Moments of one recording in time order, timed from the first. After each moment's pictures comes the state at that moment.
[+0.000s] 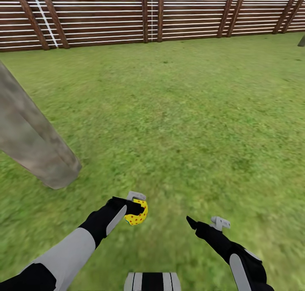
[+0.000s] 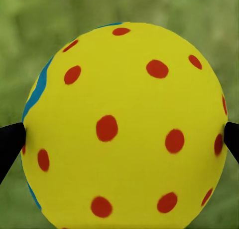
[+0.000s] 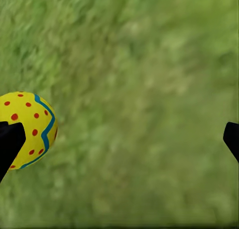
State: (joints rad) left arm -0.80 -0.05 -0.54 -0.65 0.40 0.61 0.07; right arm -0.12 0.08 -0.16 -1.51 -0.36 0.58 0.21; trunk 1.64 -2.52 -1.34
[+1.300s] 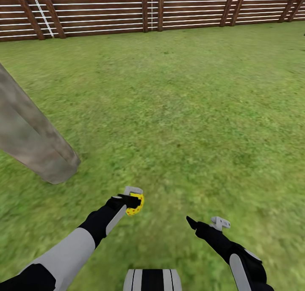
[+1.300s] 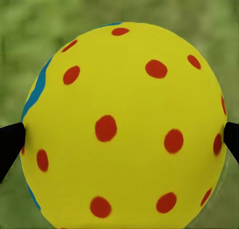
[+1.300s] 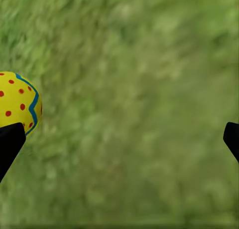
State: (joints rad) left arm -0.80 -0.05 -0.53 -0.66 0.40 0.47 0.19; right arm -0.12 0.08 -0.16 -1.51 -0.36 0.58 0.21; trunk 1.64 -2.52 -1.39
